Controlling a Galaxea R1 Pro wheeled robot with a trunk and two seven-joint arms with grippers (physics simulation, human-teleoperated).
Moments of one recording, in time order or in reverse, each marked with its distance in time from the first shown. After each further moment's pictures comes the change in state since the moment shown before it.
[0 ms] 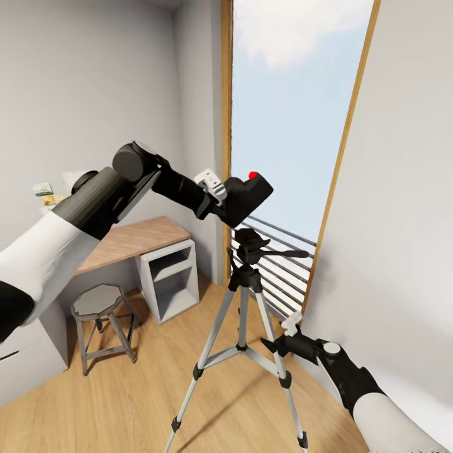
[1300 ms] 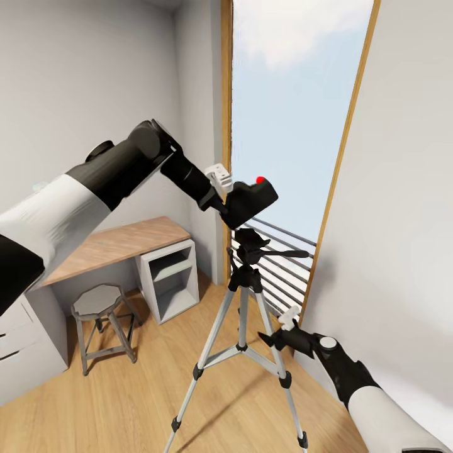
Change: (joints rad) left arm -0.190 -0.082 -0.154 0.276 -0.062 -0.064 -0.228; right arm -0.027 0.016 -0.002 0.003 0.014 -0.002 -0.014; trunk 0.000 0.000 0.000
